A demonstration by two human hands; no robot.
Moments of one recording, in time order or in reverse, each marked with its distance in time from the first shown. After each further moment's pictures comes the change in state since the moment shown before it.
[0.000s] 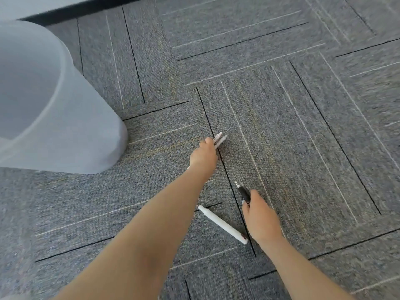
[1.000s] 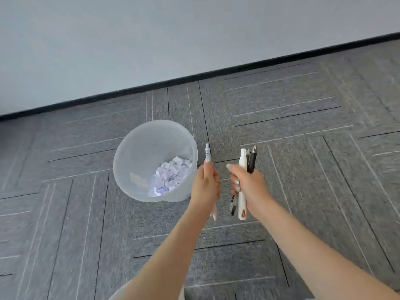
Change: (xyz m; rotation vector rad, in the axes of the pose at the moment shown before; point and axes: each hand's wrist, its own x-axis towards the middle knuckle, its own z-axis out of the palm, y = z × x) left_hand -0.172 -0.043 -0.268 -1.237 0.226 -0.212; right_hand -0.049 -0.288 -0.208 1.230 -0.260 0.005
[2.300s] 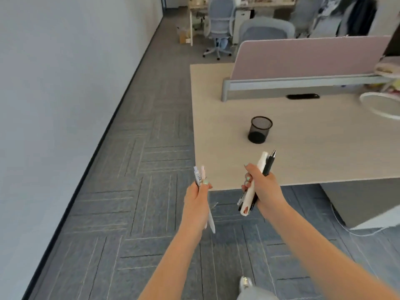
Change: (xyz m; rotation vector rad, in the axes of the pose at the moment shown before) left_hand -0.564 0.420 0.304 0.650 -1.332 0.349; right_hand -0.643 -0.380 -0.290 0.876 1.435 -0.461
